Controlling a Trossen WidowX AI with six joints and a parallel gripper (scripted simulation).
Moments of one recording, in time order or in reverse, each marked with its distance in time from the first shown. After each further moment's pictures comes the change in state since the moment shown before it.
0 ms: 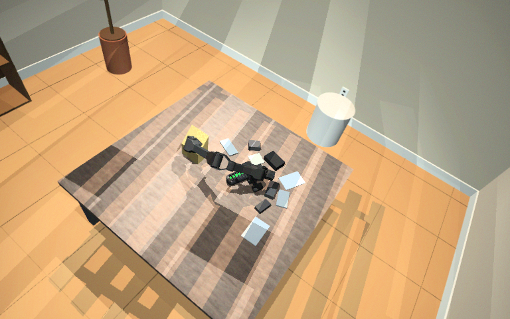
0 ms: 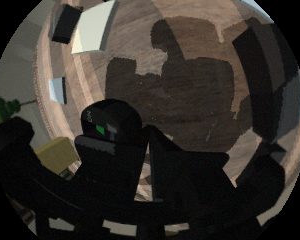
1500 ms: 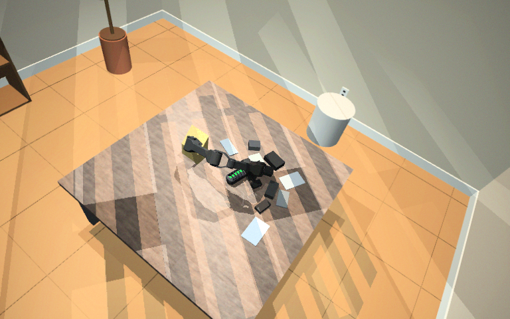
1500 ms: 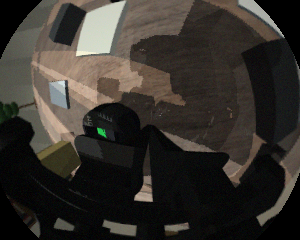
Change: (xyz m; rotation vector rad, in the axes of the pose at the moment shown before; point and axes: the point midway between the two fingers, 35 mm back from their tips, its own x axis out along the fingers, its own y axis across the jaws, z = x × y) arm 0.004 0.021 0.005 0.007 -0.007 -0.016
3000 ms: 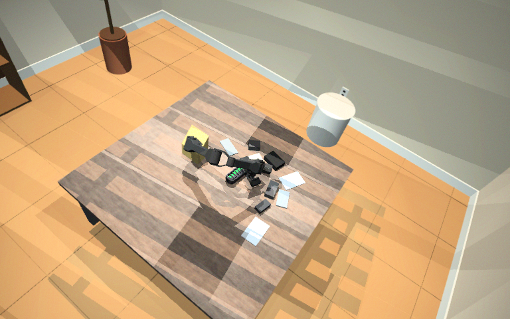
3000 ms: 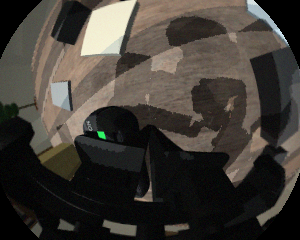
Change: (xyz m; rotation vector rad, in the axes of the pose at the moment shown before) arm 0.004 0.015 0.001 0.002 -0.005 -0.001
